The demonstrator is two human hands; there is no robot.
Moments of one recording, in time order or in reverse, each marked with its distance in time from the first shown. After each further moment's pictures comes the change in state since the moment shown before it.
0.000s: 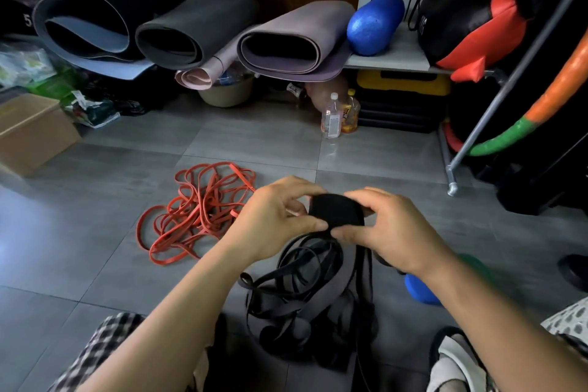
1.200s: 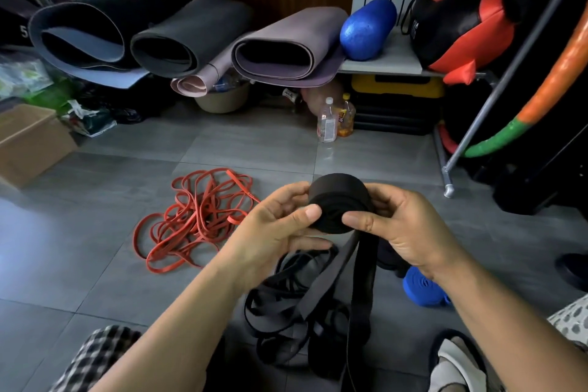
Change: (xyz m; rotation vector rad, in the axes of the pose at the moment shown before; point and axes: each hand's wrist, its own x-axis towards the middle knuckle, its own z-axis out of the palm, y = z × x) left_hand -0.007 0.008 0.014 -0.905 -0.064 -0.235; right_hand -0.005 0.006 -0.014 0.664 0.075 0.072
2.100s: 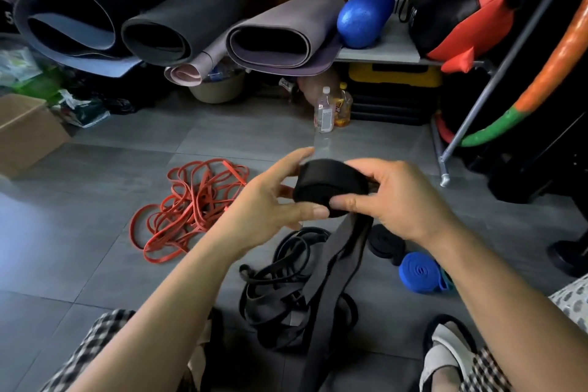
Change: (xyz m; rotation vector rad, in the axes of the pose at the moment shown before) left_hand 0.008 0.015 -0.004 0.602 0.013 0.147; right_hand 0.010 -0.015 0.002 -0.501 0.008 -0.092
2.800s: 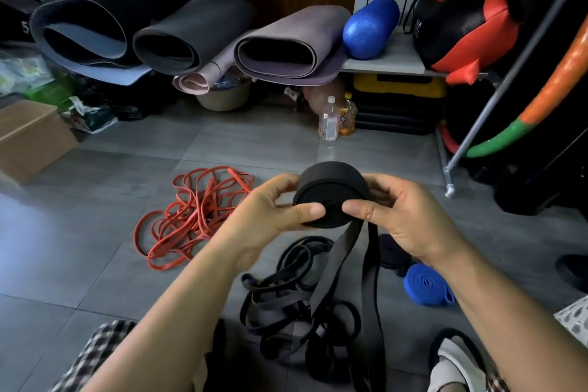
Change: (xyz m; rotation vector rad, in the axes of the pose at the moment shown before) left_hand -0.005 0.001 -0.002 -0.371 0.050 -0.158; right_hand -0.004 0.007 0.005 0.454 -0.016 0.038
